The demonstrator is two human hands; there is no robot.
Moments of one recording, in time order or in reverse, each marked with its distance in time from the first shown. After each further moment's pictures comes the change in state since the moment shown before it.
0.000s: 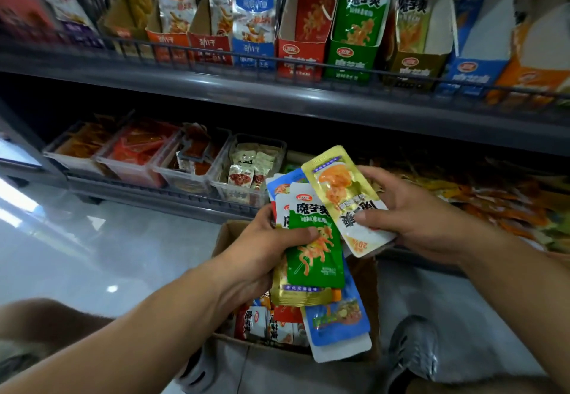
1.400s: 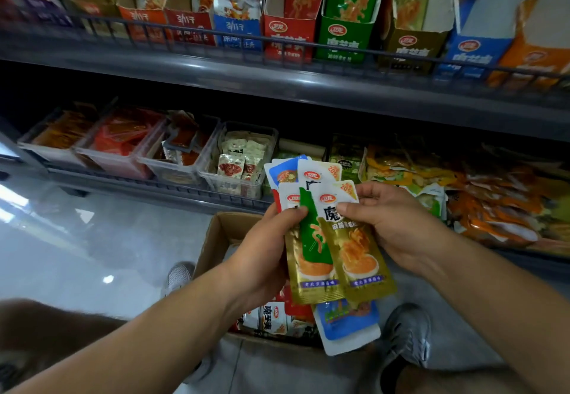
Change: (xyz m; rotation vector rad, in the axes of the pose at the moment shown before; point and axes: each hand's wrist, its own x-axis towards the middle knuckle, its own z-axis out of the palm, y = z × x) left_hand 0.009 -0.018 0.011 -0.047 -0.110 -0.020; right_hand 0.014 0.027 0.022 0.109 0.404 0.126
